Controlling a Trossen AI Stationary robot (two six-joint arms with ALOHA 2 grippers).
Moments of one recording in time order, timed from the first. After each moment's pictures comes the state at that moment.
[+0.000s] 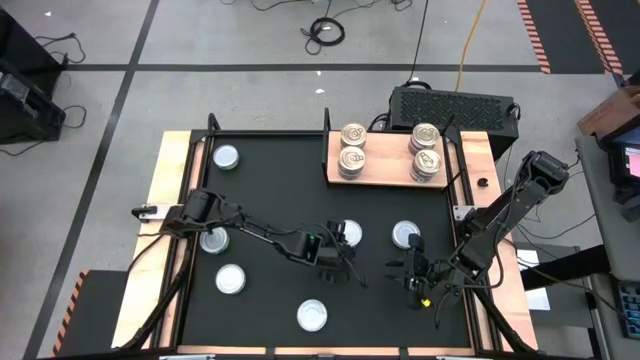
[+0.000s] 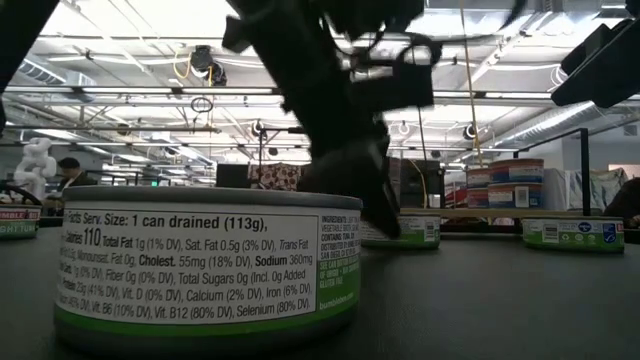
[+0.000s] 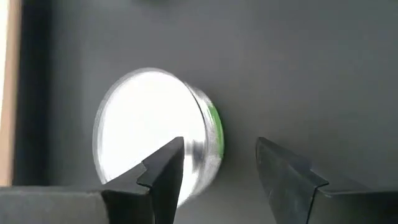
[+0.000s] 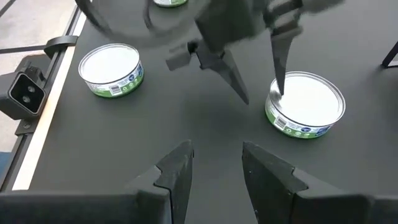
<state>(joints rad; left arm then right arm) -0.25 2.16 1.51 -0.36 -0.41 0.19 0.84 1.26 0.64 -0.22 0.74 0.77</state>
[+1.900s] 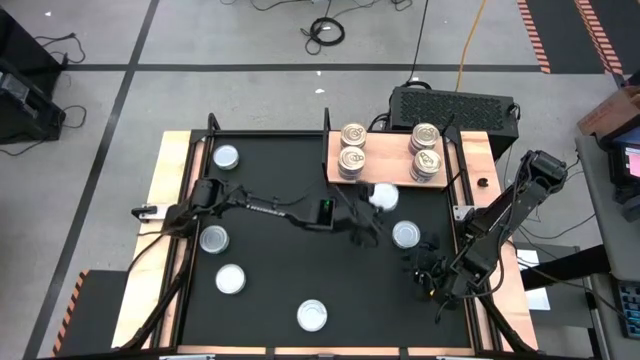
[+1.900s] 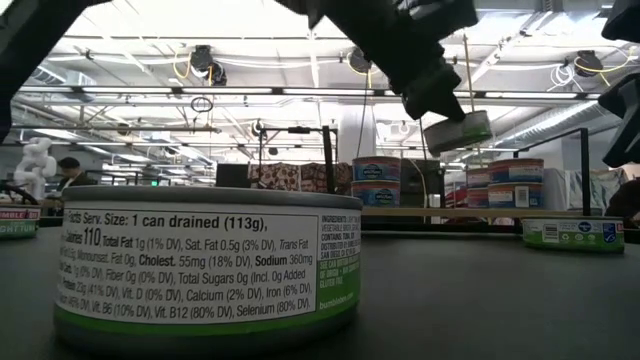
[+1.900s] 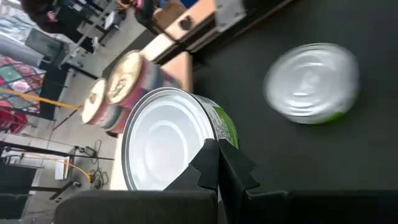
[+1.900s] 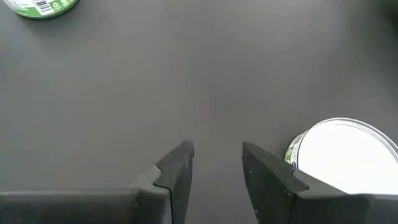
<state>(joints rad) -0.09 2.18 1.80 -0.18 -0.44 0.58 0.90 1.26 0.64 -0.60 0.66 1.09</state>
